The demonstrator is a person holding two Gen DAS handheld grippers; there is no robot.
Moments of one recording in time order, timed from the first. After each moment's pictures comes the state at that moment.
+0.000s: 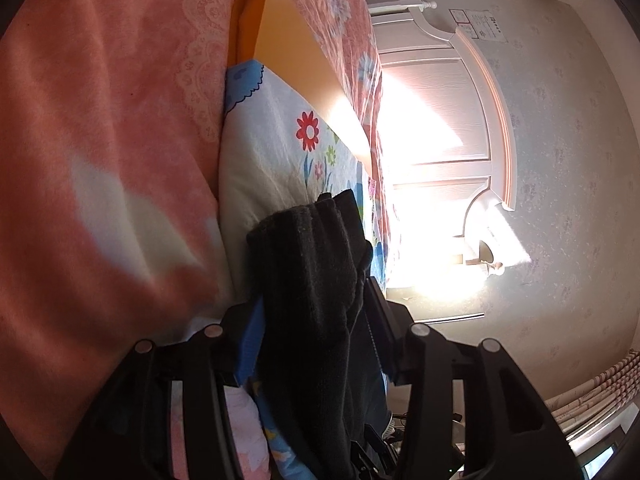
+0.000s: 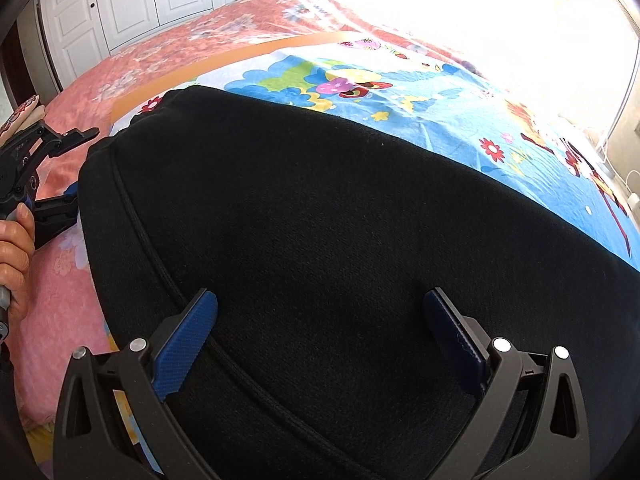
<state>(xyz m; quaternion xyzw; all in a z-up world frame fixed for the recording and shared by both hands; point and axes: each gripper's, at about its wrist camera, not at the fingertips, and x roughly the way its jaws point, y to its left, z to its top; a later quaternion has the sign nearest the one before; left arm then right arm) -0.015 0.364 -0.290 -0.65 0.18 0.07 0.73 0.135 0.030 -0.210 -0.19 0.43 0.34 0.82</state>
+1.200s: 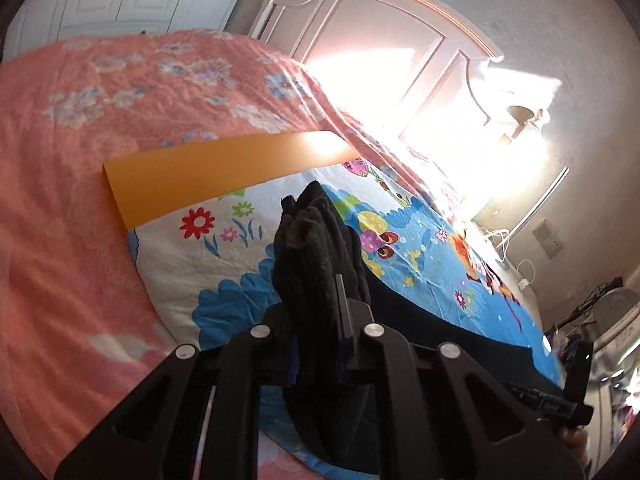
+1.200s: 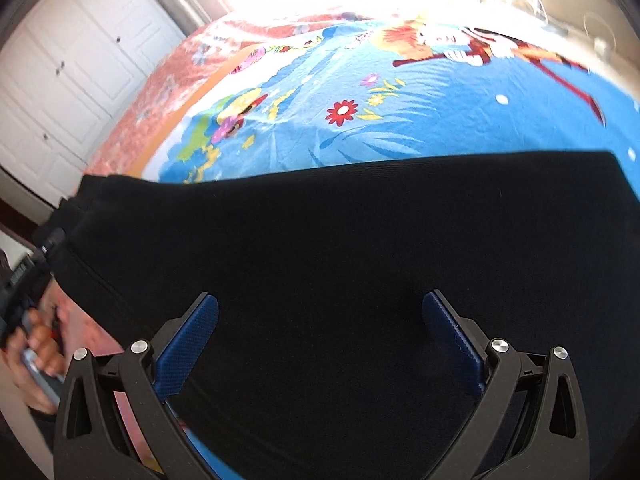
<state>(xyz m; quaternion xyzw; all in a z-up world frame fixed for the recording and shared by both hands) 0.041 0.251 -0.127 -0.24 0.29 0.16 0.91 0.236 -0.121 -0.179 0.14 0.56 0.33 0.75</state>
